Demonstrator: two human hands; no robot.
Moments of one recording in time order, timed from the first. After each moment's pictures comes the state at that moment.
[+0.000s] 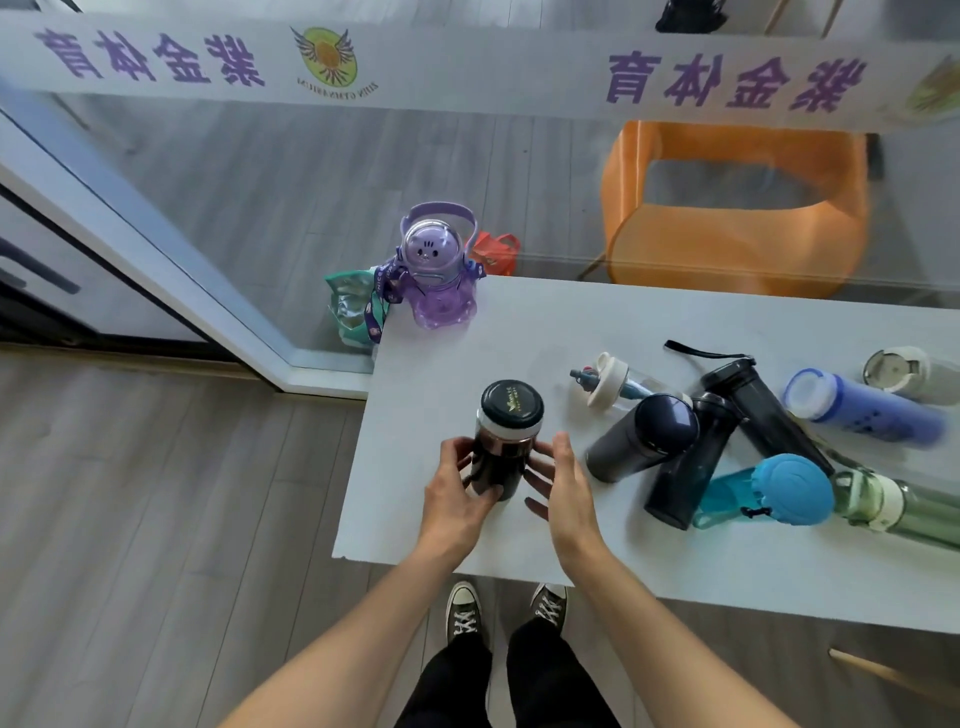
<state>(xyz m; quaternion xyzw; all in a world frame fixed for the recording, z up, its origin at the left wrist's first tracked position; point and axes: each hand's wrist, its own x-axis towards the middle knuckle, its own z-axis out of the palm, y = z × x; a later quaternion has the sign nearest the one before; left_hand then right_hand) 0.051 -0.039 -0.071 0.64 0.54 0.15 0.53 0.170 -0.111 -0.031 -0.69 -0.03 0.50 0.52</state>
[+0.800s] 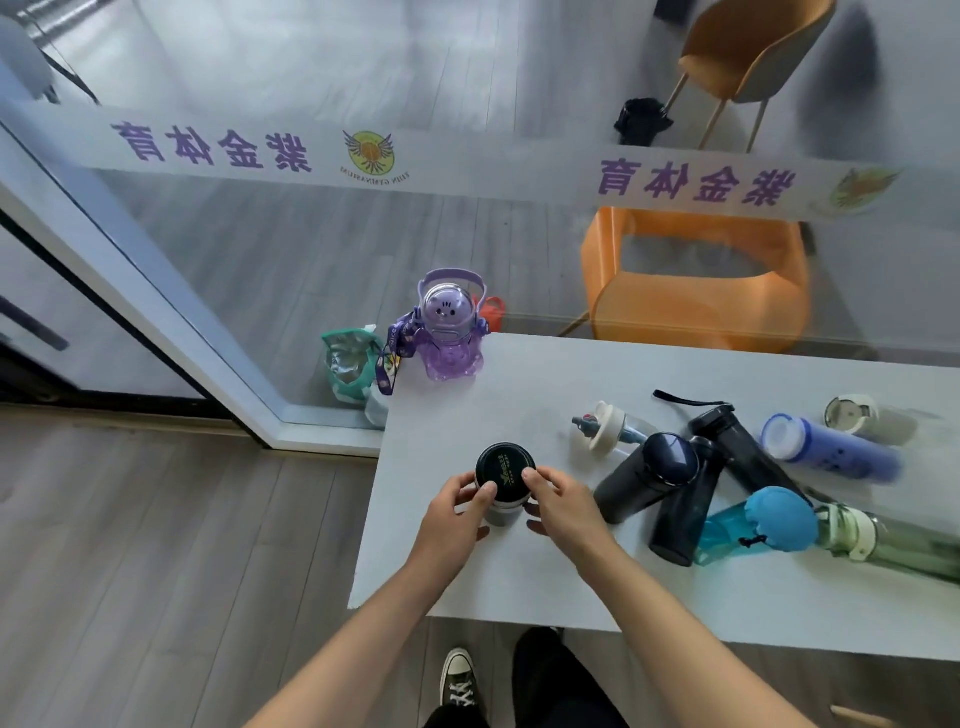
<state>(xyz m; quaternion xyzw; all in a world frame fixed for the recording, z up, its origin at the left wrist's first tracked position) 0.027 -0.011 -0.013 0.51 0.49 0.16 0.68 0.168 -0.084 -0.002 -0.77 -0.16 0.47 0.40</state>
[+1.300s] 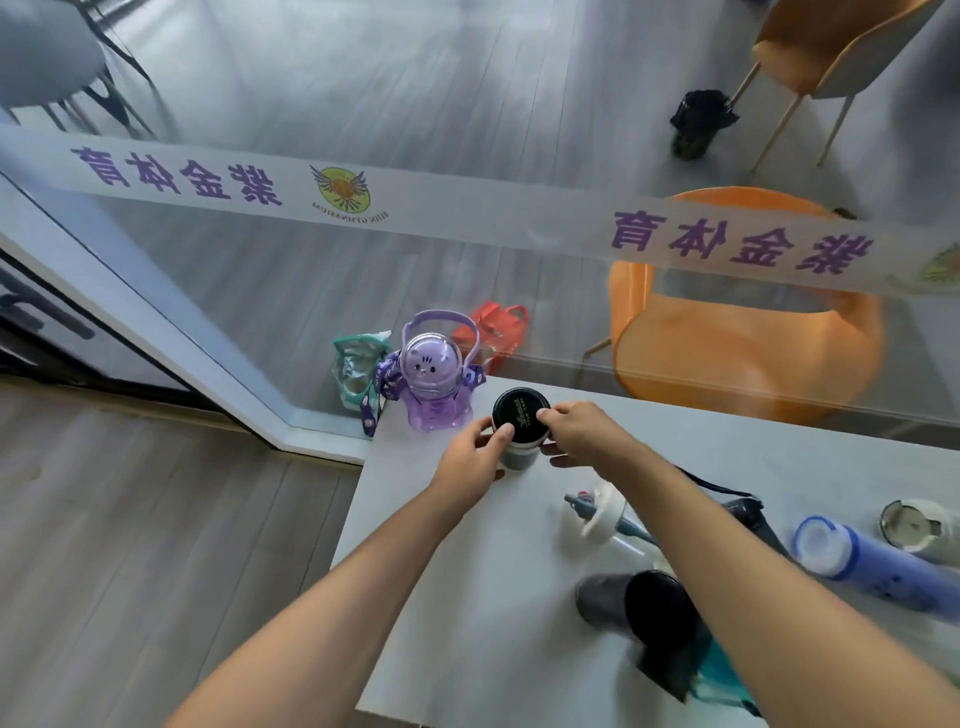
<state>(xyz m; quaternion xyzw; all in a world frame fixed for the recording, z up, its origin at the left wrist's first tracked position) 0.182 0.114 -0.008 0.53 0.52 0.16 0.65 0.338 0.076 0.036 -0.78 -0.24 0.51 0.27</state>
